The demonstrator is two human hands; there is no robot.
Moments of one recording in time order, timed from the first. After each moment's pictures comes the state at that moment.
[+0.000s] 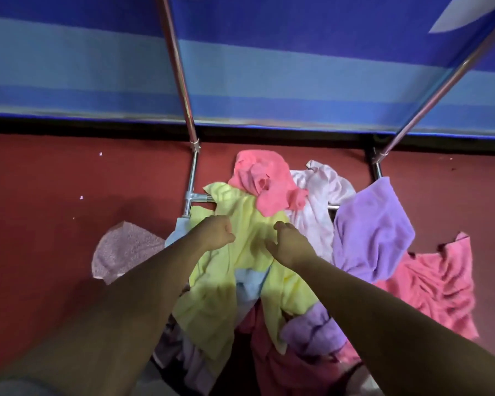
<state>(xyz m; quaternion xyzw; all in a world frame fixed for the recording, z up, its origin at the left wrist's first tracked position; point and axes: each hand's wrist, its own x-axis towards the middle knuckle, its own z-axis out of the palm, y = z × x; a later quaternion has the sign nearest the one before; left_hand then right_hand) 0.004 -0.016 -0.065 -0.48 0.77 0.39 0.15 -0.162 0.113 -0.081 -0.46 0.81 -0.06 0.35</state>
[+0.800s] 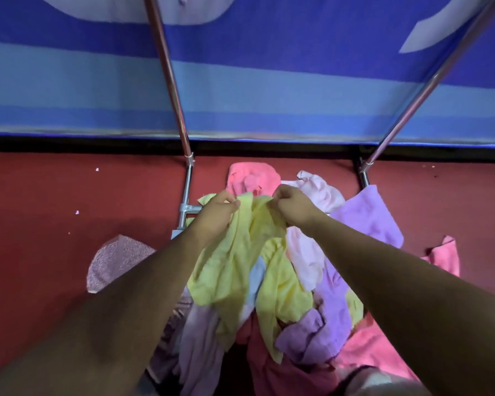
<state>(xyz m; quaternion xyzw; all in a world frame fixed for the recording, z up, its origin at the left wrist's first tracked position) -0.031 -0.016 -0.030 -0.52 0.59 0.60 -0.12 -0.202 0.065 -0.013 -0.31 0.77 -0.34 0.44</state>
